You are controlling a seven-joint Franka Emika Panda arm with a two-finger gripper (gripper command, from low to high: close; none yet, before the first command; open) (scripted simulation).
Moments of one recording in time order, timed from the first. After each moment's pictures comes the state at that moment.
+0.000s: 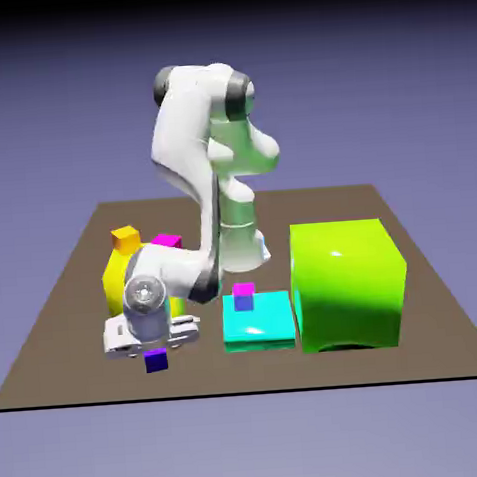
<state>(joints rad) -0.17 0.62 -0.18 -2.04 -0.22 2.17 0.39</state>
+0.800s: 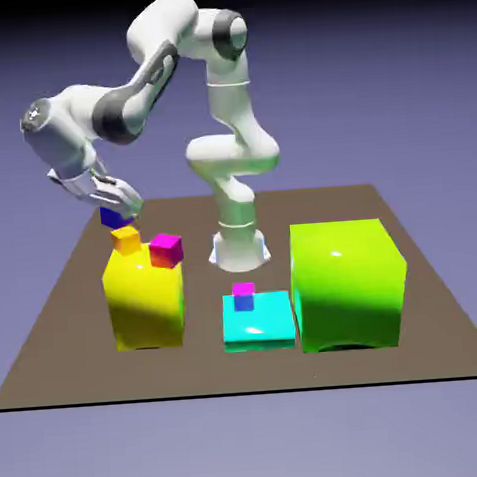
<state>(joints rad) -0.18 -0.11 -0.61 -2.10 -0.02 1.46 0.87</state>
